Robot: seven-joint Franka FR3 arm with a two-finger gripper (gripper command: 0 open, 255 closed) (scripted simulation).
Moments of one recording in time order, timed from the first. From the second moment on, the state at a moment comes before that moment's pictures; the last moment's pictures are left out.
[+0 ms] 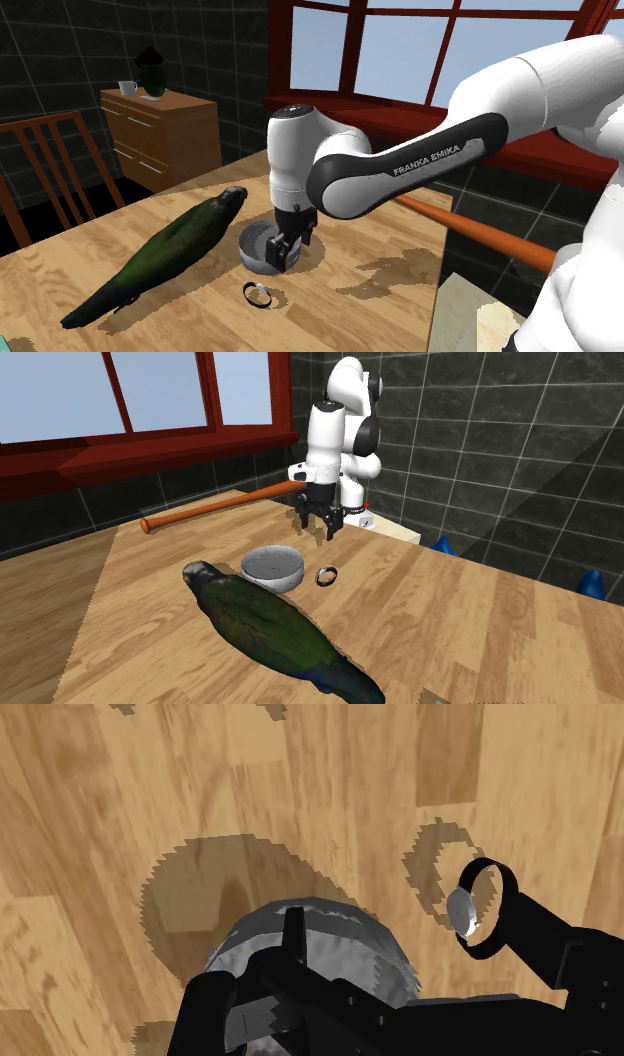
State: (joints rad) arm 0.25 0.12 0.45 -1.96 -0.15 2.03 0.48
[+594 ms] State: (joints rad) arm 0.35 0.35 0.46 -1.77 -0.29 2.04 0.59
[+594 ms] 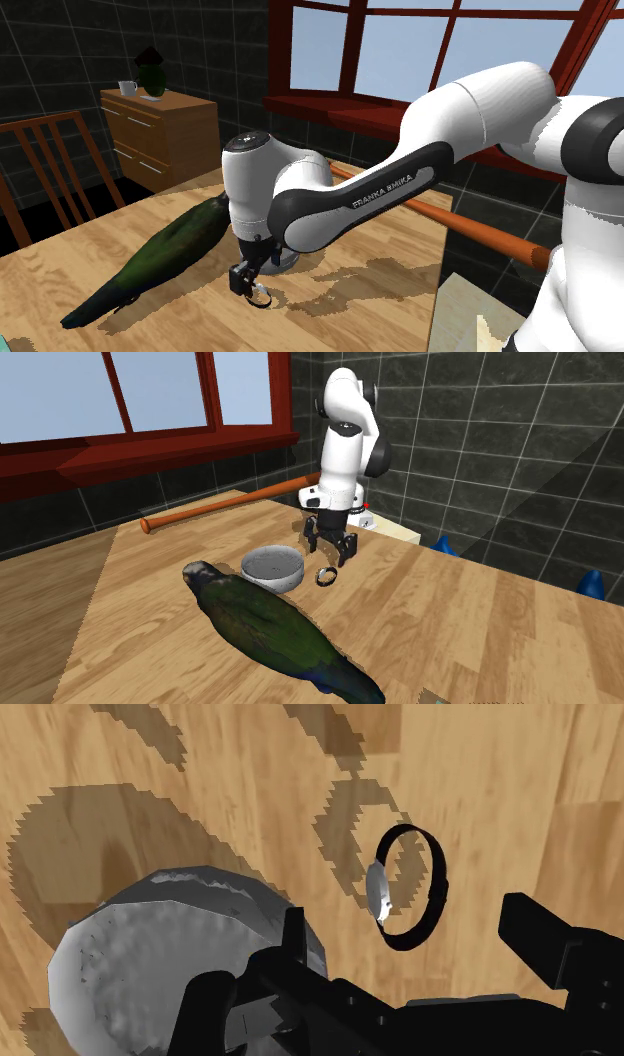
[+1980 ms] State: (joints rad) arm 0.35 0.38 0.46 -1.80 -0.31 2.09 0.60
